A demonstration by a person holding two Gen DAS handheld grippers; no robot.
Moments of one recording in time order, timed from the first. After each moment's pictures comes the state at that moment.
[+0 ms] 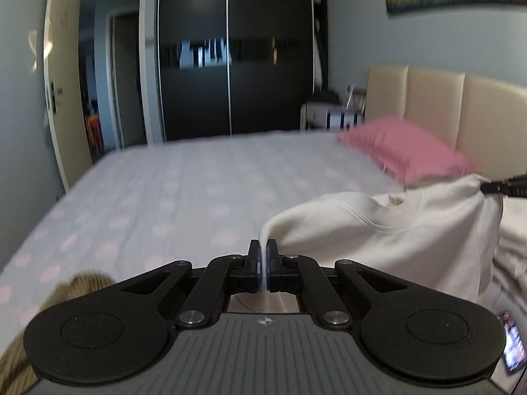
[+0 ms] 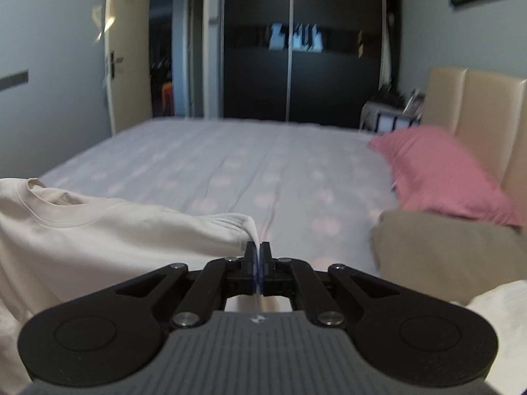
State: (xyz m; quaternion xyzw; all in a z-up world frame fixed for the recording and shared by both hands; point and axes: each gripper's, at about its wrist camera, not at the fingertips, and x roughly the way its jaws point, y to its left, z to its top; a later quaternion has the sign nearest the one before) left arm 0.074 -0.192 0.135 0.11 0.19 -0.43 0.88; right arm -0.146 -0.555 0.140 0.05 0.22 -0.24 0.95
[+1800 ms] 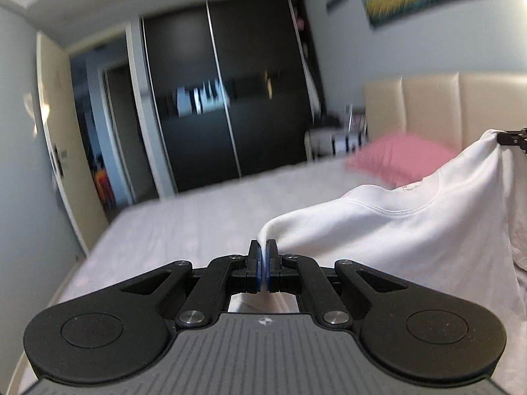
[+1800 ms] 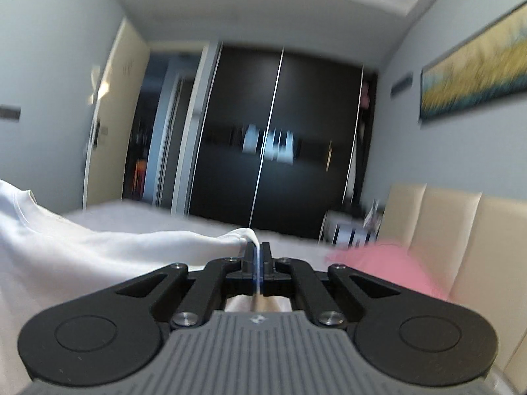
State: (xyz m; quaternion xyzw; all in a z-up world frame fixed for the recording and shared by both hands) left arm 0.105 -0.230 0.166 0.17 0.13 -0.41 0.88; right arm -0.150 -0.517 0.221 -0.06 0.10 -0.29 0.95
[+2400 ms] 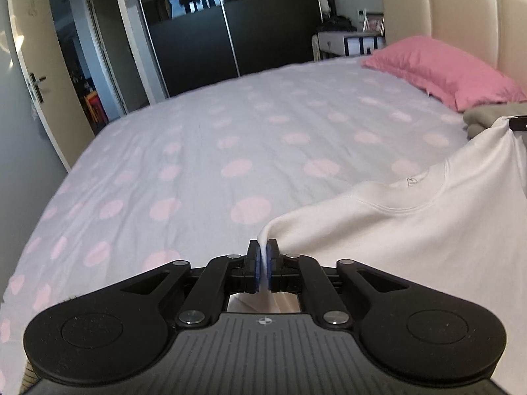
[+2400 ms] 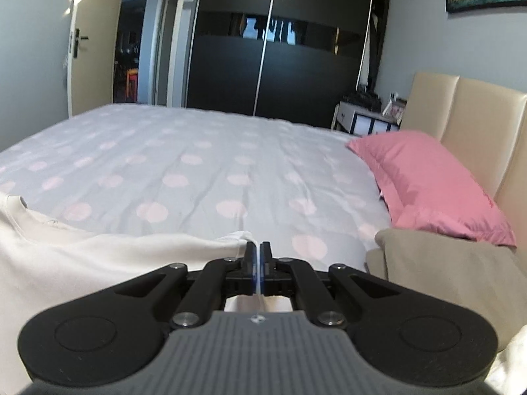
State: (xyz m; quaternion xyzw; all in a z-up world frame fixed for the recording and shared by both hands) left arm 0.215 -0.309 0.028 0.24 0.27 -0.37 0.85; right arm -0.003 -0.611 0.069 0.02 0.26 -0.30 0.92
